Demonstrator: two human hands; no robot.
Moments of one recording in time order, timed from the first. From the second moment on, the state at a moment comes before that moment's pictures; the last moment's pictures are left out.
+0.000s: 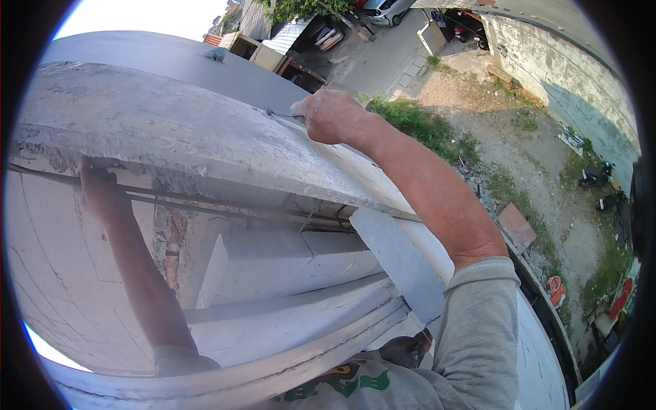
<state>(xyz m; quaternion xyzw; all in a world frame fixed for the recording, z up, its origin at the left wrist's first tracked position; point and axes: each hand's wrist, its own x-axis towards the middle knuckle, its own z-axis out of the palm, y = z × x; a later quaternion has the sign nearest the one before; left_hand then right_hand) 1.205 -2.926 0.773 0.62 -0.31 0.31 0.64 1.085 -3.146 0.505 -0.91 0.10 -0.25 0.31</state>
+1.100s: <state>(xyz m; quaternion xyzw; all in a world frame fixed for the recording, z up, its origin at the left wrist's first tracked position) 1.174 -2.912 0.760 0.73 -0.27 0.44 0.44 0.813 -3.063 0.466 -0.86 0.40 -0.08 0.30</state>
